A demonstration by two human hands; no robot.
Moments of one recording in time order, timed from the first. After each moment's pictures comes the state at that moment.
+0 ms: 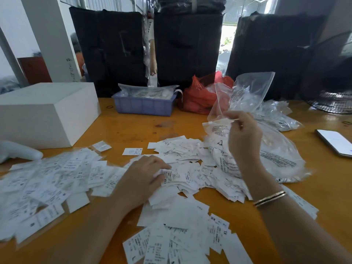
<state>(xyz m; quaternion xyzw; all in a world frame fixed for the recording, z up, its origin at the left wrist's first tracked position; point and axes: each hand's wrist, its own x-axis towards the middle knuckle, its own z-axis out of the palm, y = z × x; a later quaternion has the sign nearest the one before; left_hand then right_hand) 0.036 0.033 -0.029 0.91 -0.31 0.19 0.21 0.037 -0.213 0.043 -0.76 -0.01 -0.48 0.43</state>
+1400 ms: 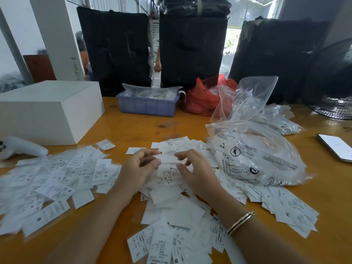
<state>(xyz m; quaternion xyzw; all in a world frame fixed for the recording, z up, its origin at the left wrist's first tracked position) 0.032 0.034 -0.016 0.79 -0.08 0.09 0.60 0.021 -0.146 -0.018 -0.90 -0.16 -0.20 0.36</state>
